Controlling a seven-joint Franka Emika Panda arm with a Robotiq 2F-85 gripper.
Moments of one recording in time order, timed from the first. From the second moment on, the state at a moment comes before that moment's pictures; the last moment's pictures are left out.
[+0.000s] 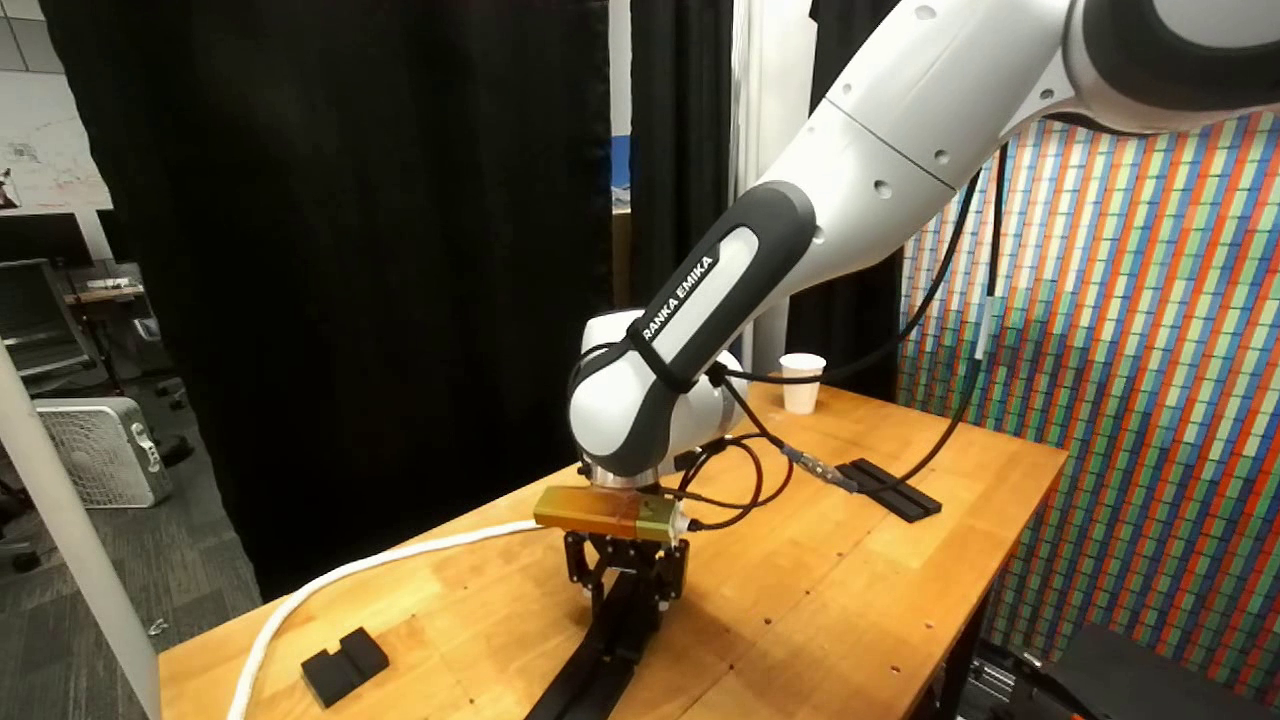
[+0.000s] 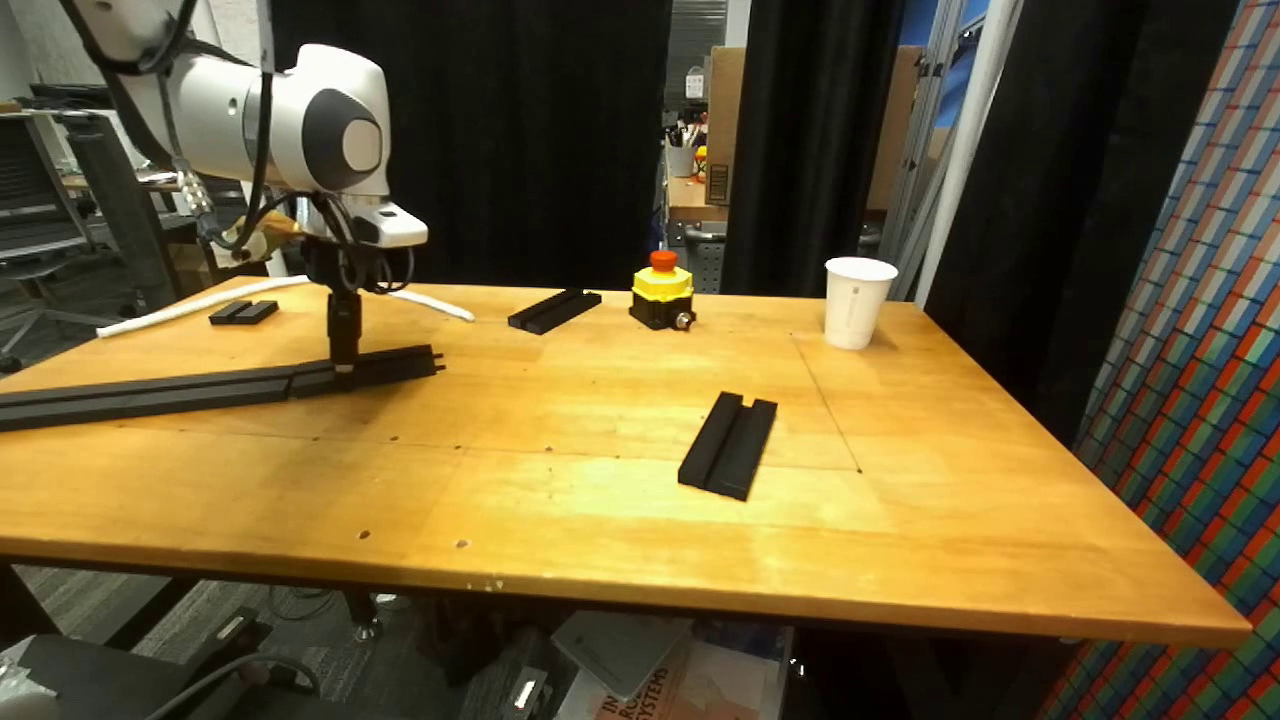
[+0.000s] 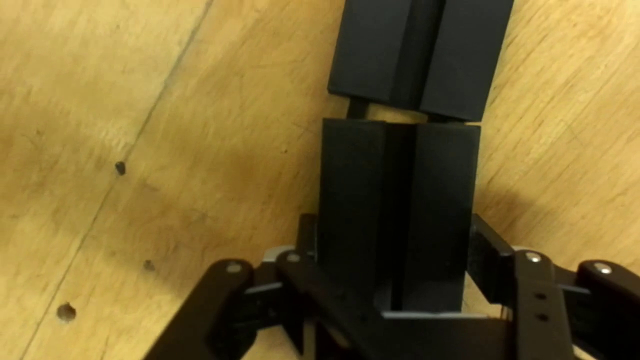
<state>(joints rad) 0.30 0.41 0.12 -2.11 0.18 2.43 1.14</state>
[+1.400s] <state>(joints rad) 0.30 0.38 0.16 -2.18 0.30 2.50 1.28</state>
